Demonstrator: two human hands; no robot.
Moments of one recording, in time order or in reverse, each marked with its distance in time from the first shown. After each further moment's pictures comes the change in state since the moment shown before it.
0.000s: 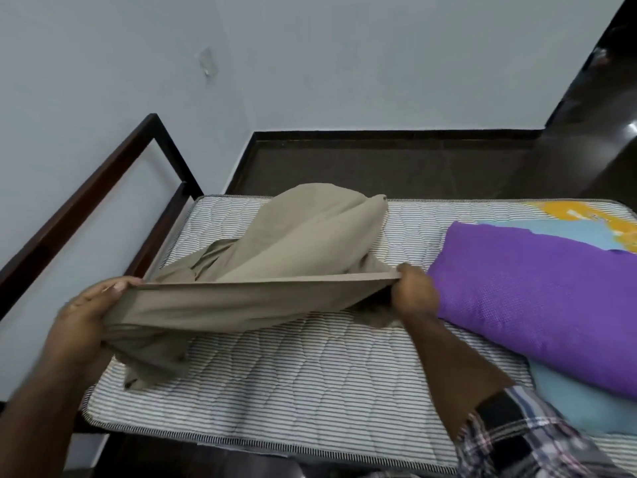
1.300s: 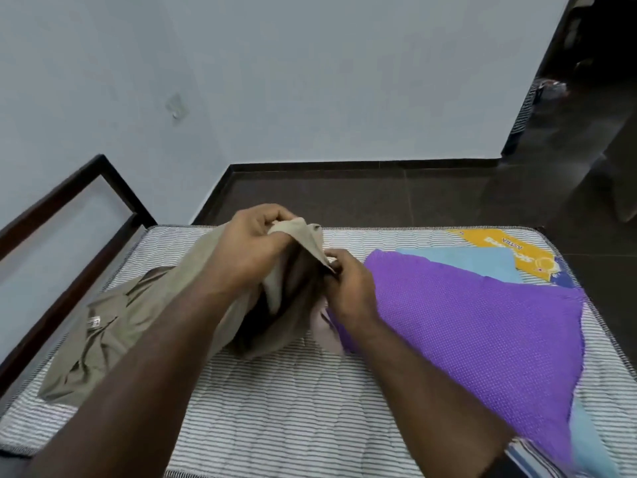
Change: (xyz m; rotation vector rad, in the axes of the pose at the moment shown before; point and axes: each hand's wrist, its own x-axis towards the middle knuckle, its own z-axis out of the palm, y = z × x) left_hand -0.173 0.111 0.493 0.424 -0.319 0.604; right_hand 0.034 0.147 -0.191 0.639 0.002 -0.300
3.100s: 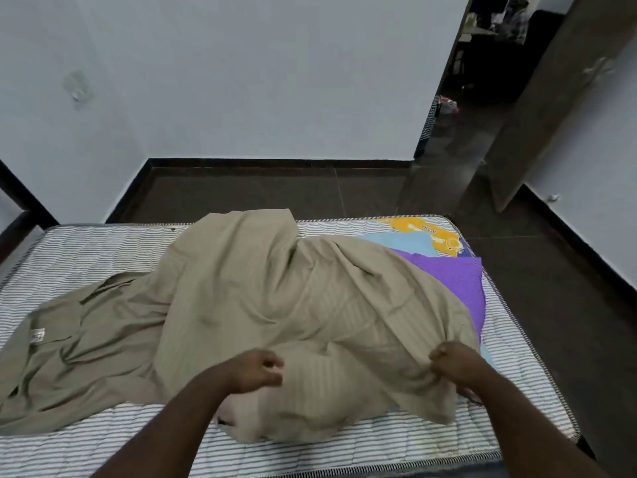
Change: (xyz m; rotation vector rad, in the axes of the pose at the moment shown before) left_hand -0.115 -0.204 0.084 0.357 -0.958 -0.440; right_hand -0.147 0.162 -0.187 -0.552 -0.335 0.865
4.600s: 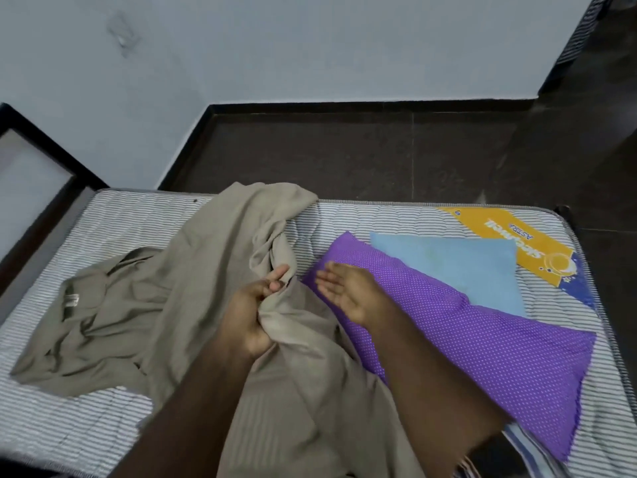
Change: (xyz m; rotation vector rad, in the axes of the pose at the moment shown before) left_hand 0.181 0.175 -0.101 -2.000 0.413 -0.043; right_hand 0.246 -0.247 -0.032 1.237 -0.685 -0.052
